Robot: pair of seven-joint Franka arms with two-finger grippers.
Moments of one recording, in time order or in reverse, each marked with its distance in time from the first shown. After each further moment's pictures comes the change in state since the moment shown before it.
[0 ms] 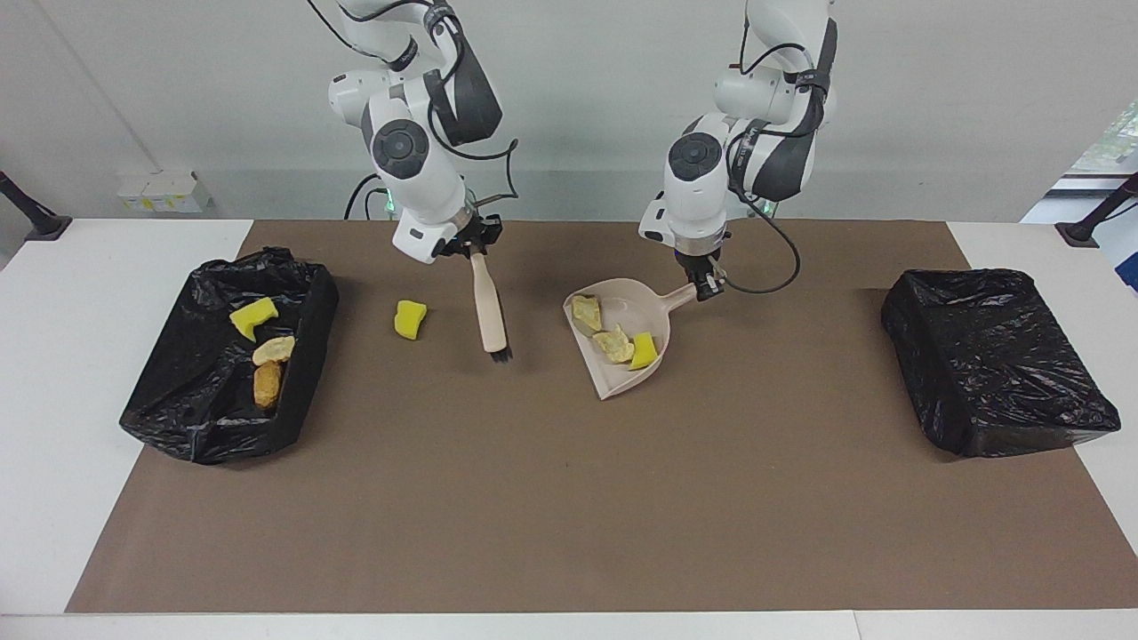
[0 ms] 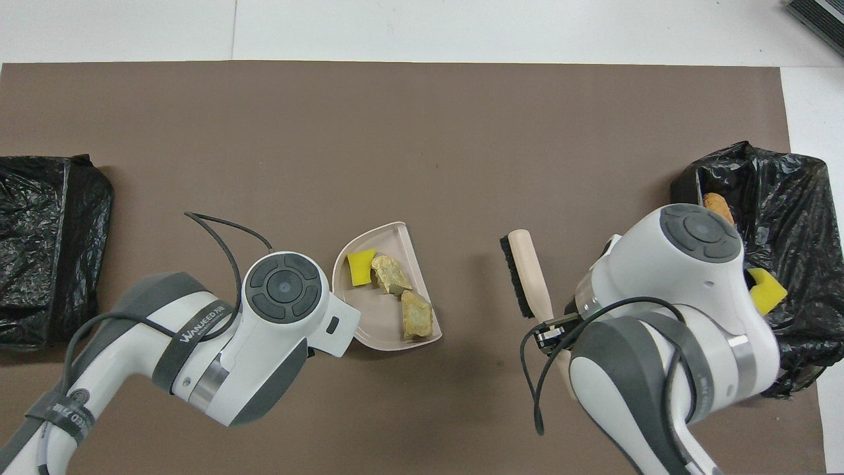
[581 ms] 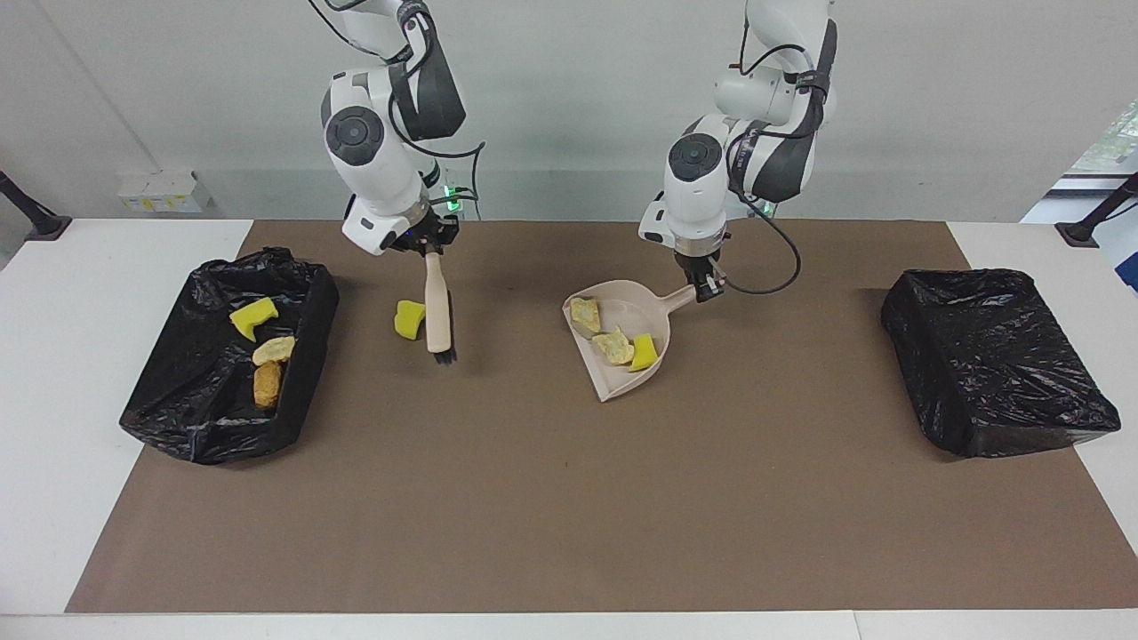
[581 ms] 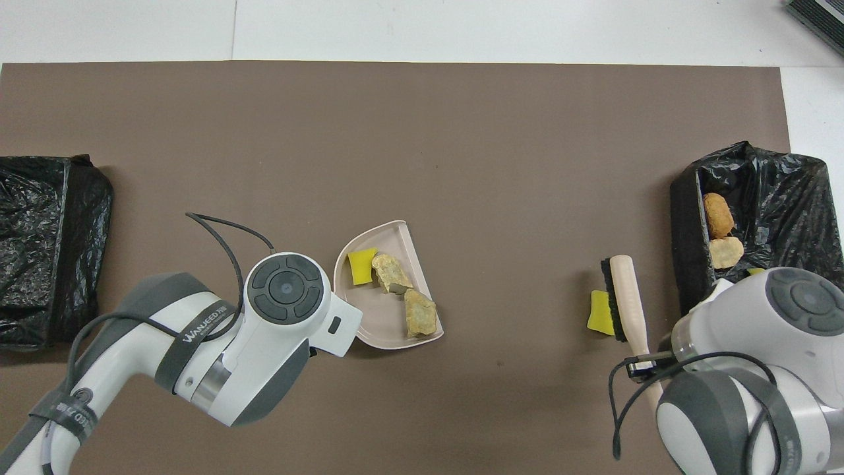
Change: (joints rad) left arm -0.004 0.003 -0.005 -0.001 0.001 0.017 -0.002; right arm -0.187 -0.251 -0.002 -0.334 -0.189 0.083 0.002
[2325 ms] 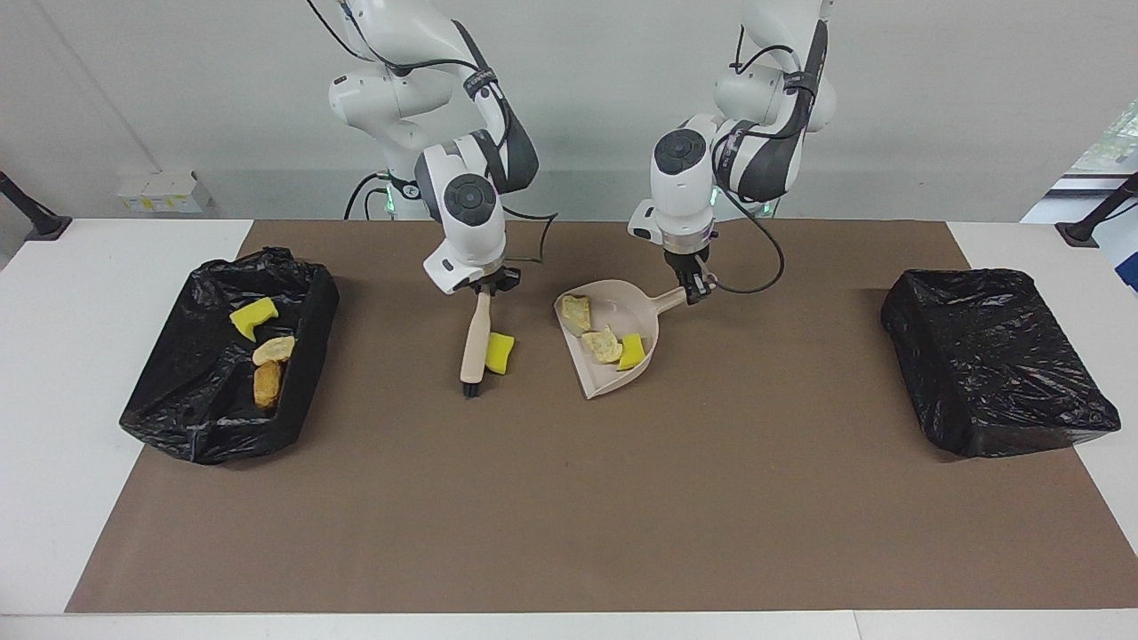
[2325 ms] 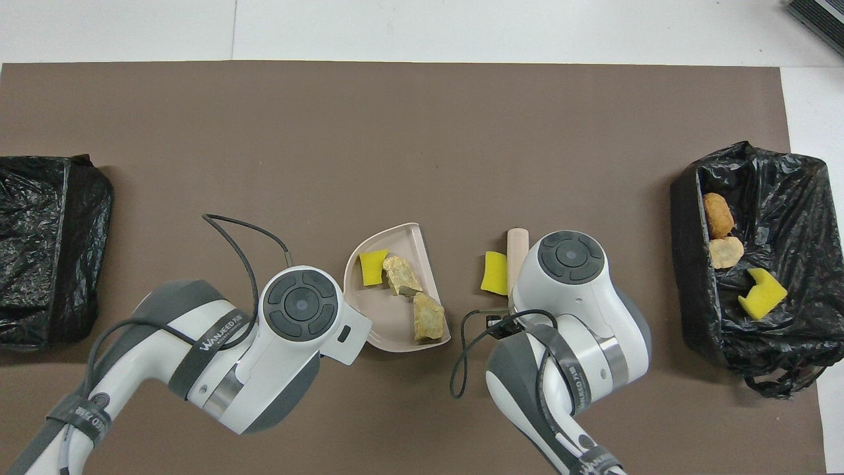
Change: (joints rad) left arm -0.022 -0.001 0.002 -0.022 0.029 0.053 0.023; right arm 0.339 0.445 0.030 0.298 0.133 0.168 0.343
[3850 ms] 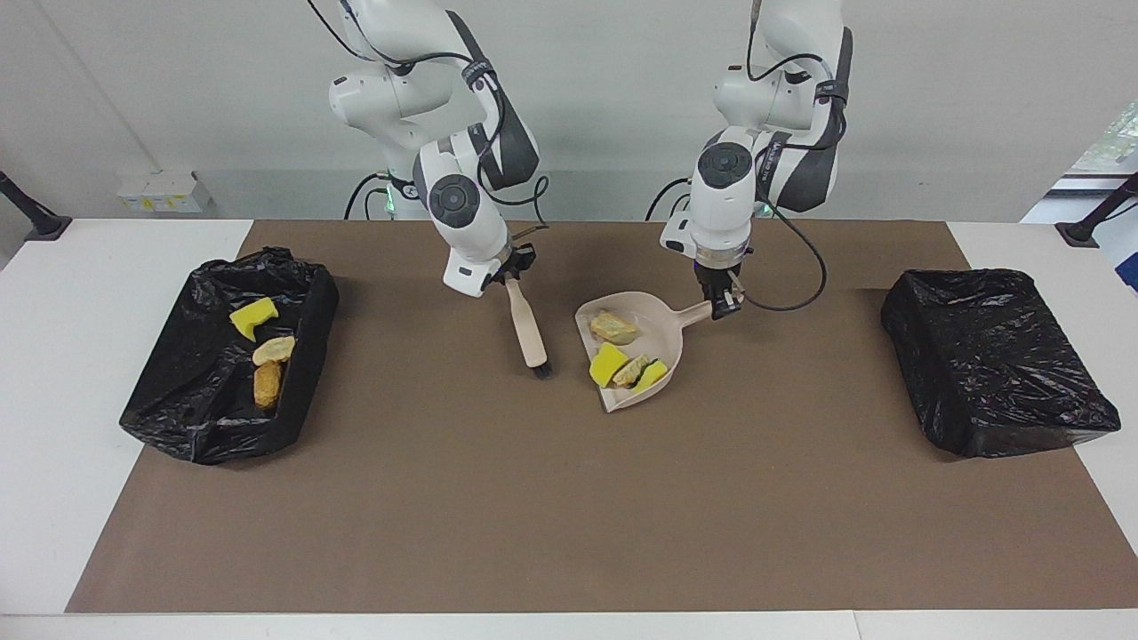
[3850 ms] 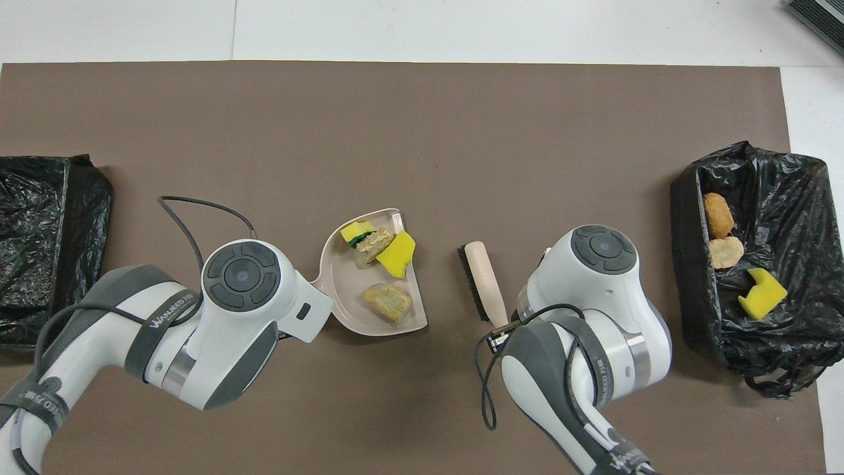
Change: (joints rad) left arm 0.114 -0.003 0.004 -0.007 -0.009 0.053 0.138; right arm -0.042 -0.043 -0.017 -0.017 0.122 -0.060 -0.412
